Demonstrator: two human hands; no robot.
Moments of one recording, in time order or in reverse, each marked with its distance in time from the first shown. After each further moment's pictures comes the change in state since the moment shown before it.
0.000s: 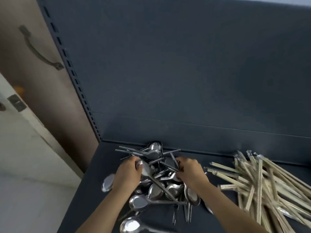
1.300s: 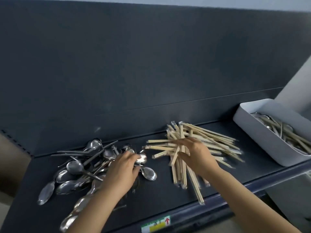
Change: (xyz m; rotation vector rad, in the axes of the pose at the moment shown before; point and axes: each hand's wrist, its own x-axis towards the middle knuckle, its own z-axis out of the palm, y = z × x) left_hand -0.091 0.121 0.058 0.274 -0.152 0.713; right_hand -0.149 0.142 -0.082 -0.008 0.471 -0.023
